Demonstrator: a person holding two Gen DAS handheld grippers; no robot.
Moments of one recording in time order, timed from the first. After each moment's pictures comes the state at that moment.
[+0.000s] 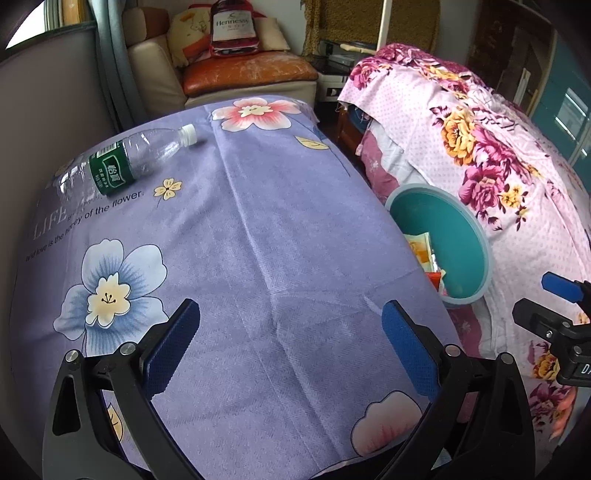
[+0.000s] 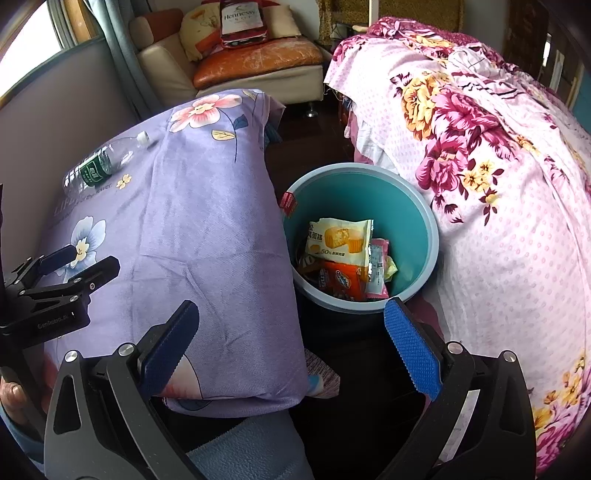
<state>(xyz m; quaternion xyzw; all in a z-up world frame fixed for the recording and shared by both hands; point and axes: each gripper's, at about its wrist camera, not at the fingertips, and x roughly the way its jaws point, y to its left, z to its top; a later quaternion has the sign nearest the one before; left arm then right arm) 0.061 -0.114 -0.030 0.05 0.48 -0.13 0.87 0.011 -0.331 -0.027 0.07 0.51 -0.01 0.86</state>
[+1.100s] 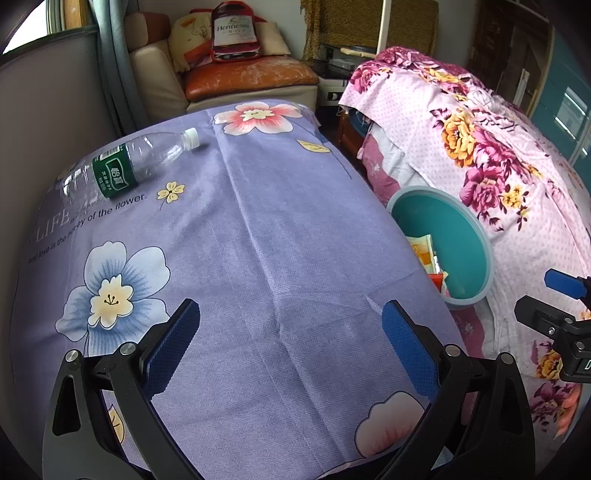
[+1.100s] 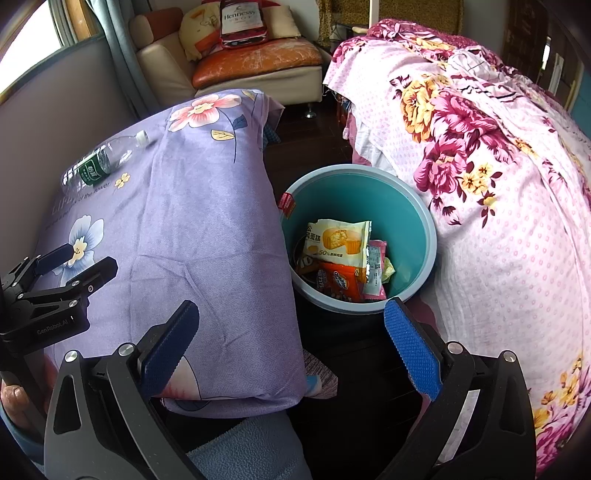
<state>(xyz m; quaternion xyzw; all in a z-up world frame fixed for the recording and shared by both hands) 0.061 -0.112 -0.030 0.05 0.47 -0.12 0.87 0.011 -0.329 -0.026 0.07 0.51 -0.01 0.86</state>
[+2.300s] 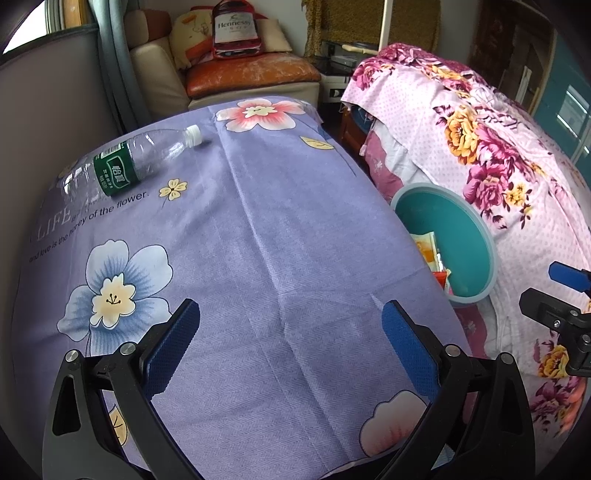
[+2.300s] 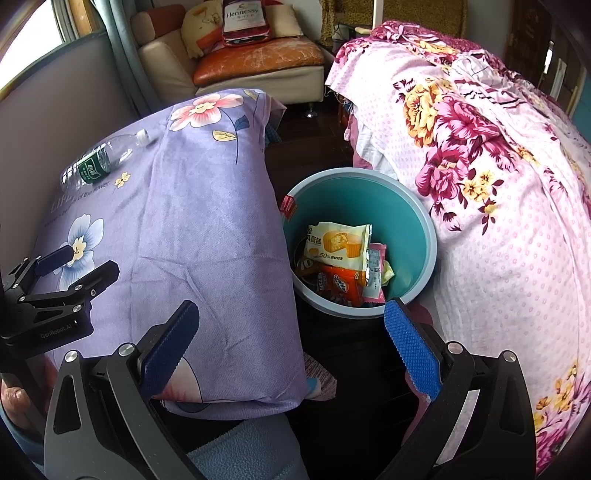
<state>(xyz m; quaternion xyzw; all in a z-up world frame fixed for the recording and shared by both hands) 0.063 -0.107 -0.034 0.05 0.48 -0.12 0.87 0.017 -0.327 -0.022 0.06 0.51 -0.01 0.86</state>
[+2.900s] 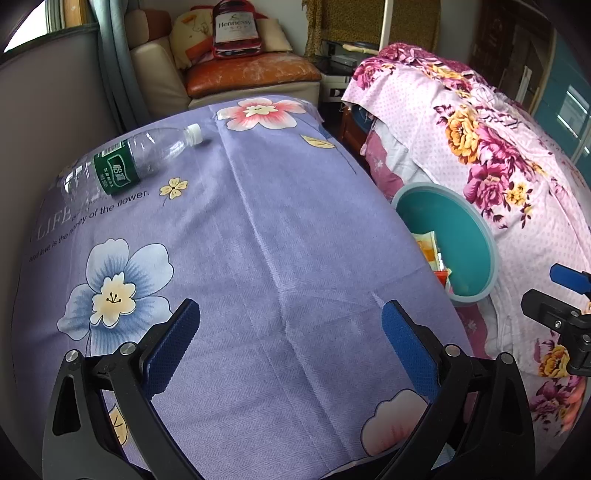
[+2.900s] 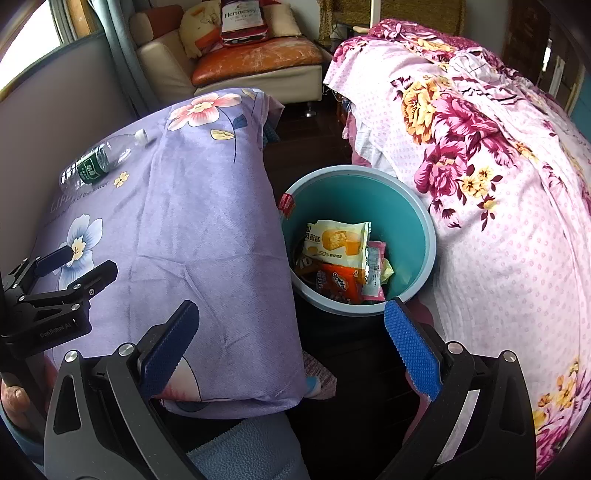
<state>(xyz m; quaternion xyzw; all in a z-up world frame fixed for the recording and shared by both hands) 0.062 -0.107 -0.035 0.05 0.47 -0.12 0.87 0.016 -0.330 -0.023 0.06 0.51 -0.01 0.86</state>
